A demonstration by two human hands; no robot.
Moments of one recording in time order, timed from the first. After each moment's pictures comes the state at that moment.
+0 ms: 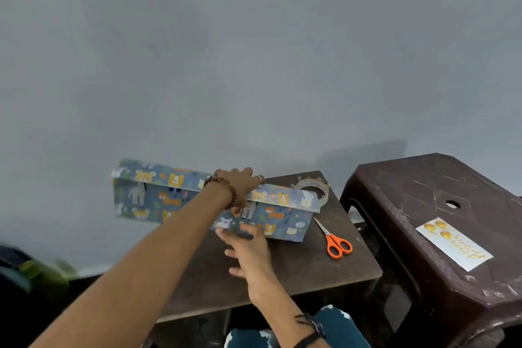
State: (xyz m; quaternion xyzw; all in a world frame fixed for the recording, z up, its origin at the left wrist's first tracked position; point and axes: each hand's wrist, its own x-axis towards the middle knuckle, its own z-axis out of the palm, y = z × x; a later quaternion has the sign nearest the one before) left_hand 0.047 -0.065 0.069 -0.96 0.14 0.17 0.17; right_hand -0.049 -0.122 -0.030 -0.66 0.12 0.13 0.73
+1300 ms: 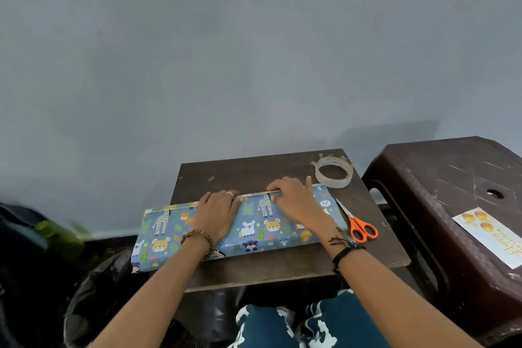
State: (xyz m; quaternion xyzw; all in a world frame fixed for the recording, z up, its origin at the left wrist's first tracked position) left_hand 0.006 0.012 -0.067 -0.99 -0.01 -0.04 -0.12; right_hand 0.050 -0.164 -0.045 -0.95 -0.17 0.03 0.25
